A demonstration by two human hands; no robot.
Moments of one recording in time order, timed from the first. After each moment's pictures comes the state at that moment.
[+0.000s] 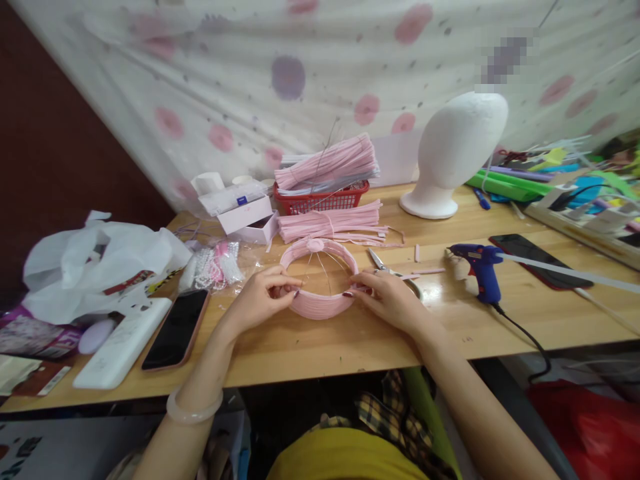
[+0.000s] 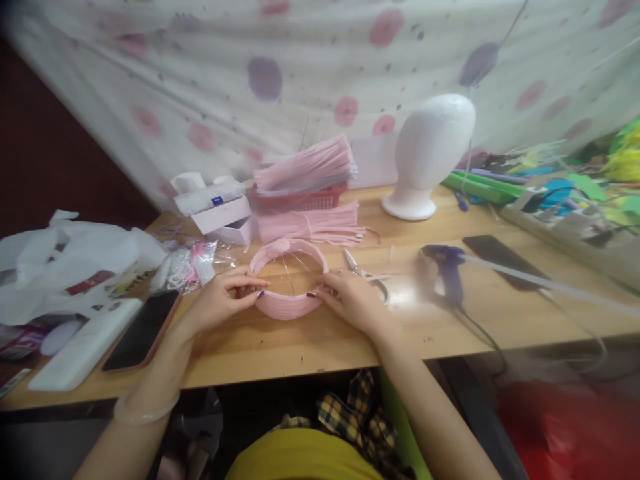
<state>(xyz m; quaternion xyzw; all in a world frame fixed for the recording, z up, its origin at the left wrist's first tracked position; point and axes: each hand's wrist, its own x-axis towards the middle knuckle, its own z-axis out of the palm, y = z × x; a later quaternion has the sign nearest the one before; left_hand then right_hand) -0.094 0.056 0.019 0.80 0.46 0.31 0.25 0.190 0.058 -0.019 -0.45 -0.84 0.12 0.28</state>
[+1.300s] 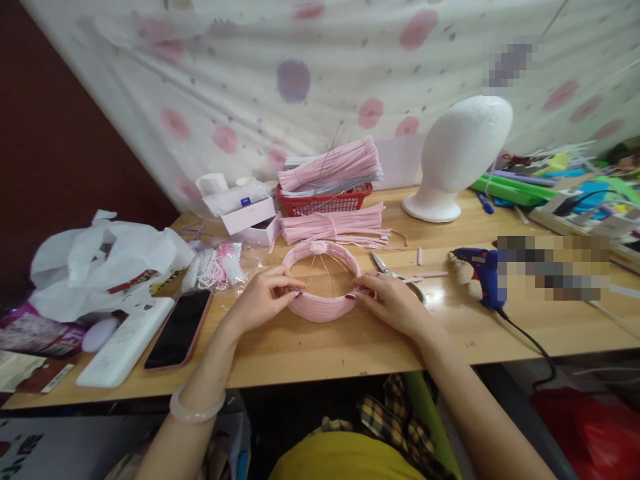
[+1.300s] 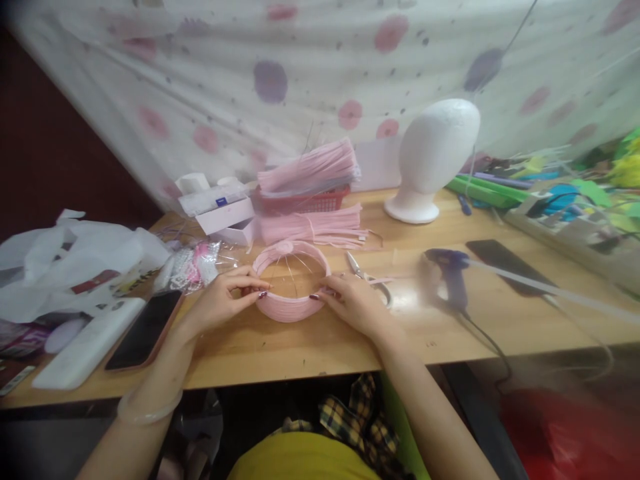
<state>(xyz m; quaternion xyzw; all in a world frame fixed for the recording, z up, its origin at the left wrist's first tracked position) -0.096 0.057 0.018 0.81 0.45 0.30 0.24 0.190 0.058 -0.019 -0.45 -0.84 0.12 0.28</state>
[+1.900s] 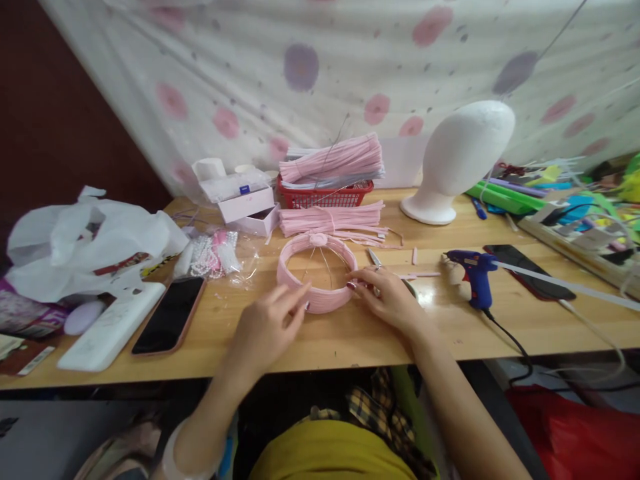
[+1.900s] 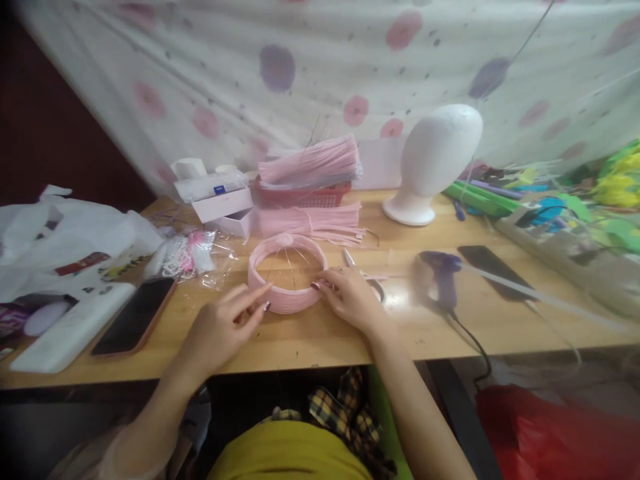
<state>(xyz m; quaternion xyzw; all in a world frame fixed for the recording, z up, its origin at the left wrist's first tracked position) -0.069 -0.001 0.005 0.80 0.51 0.31 0.06 0.191 0.058 -0.014 -0.43 -0.84 0.13 0.30</state>
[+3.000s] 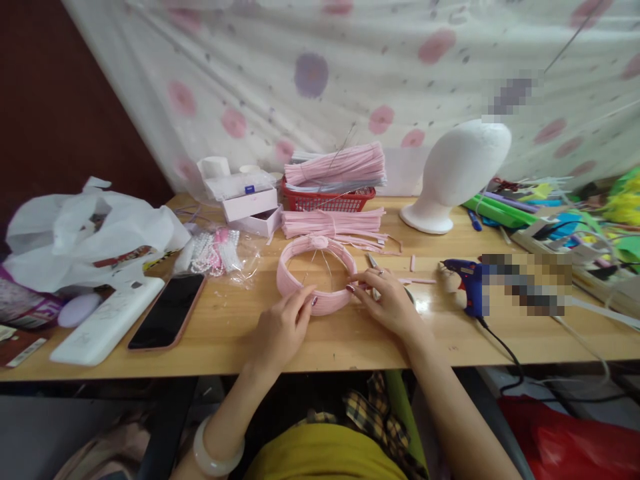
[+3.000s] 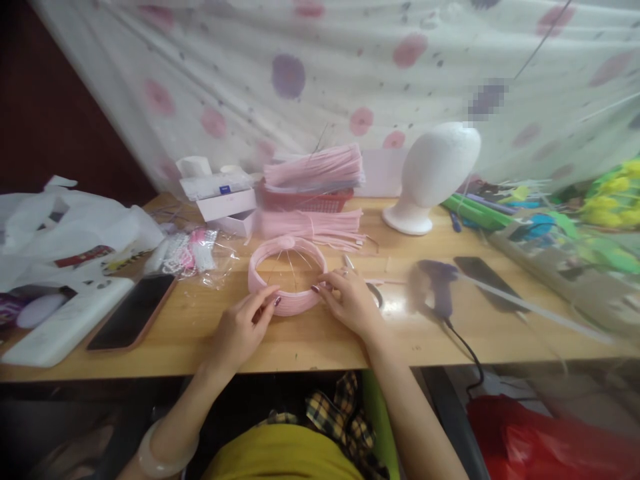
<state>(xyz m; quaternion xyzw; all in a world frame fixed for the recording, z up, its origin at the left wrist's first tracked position) -0.044 0.005 -0.038 0.76 0.49 0.43 0.00 0.189 0.061 -0.022 -0.41 -0.84 0.05 0.36</state>
